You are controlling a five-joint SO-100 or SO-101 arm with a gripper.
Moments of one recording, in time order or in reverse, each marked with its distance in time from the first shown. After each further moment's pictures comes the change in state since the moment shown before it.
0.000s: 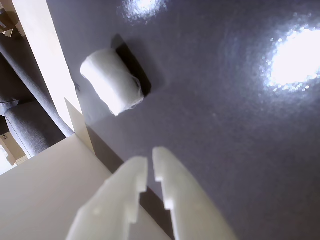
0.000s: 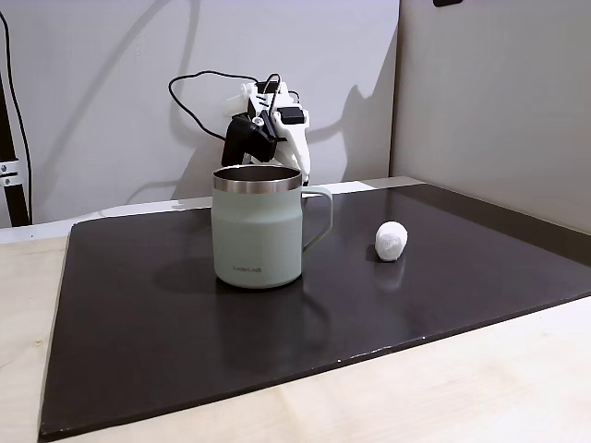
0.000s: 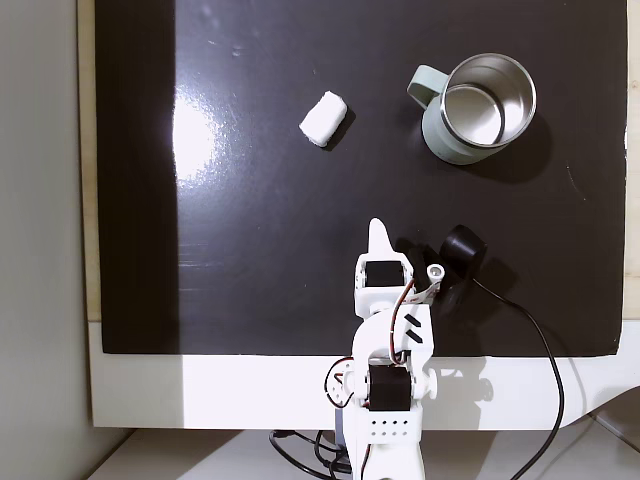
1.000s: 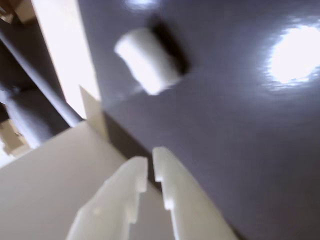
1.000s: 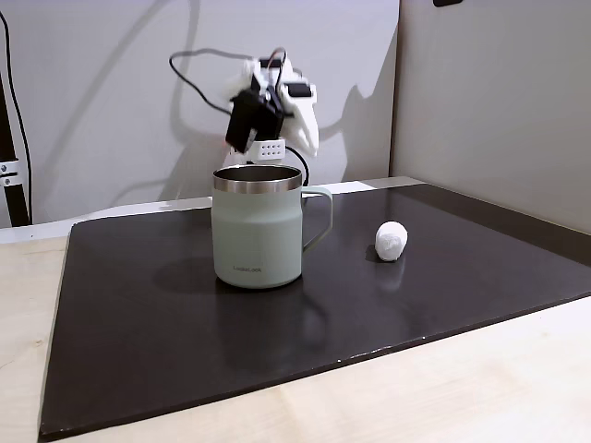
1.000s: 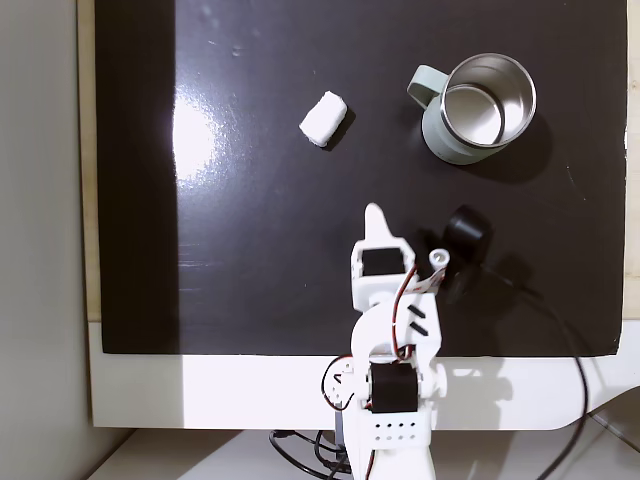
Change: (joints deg) arm -2.5 -21.1 -22.2 0.5 0.2
